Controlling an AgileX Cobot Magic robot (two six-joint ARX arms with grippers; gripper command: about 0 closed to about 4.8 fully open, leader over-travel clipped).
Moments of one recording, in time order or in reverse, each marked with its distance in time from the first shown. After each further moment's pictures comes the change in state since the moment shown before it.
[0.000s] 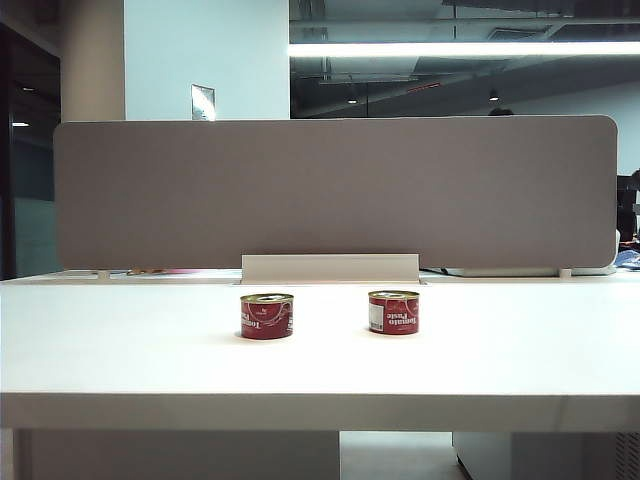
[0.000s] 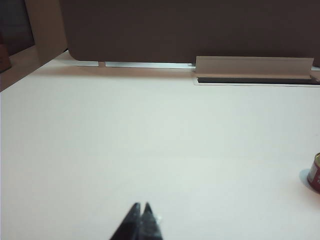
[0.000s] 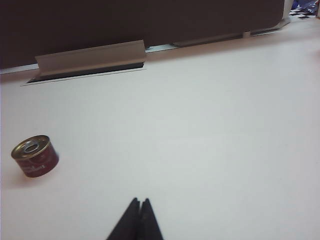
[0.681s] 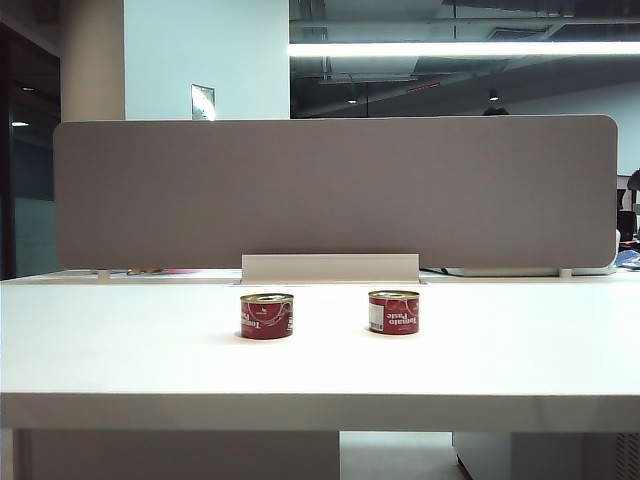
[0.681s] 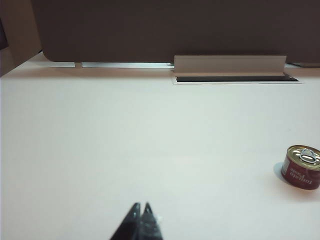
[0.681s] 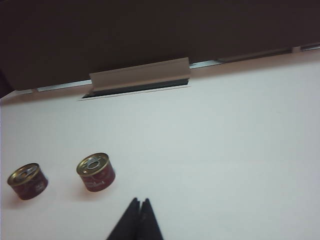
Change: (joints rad) left arm 0.000 0.000 0.000 0.000 0.083 0.000; right arm 0.064 0.053 0.104 0.008 -0.081 0.057
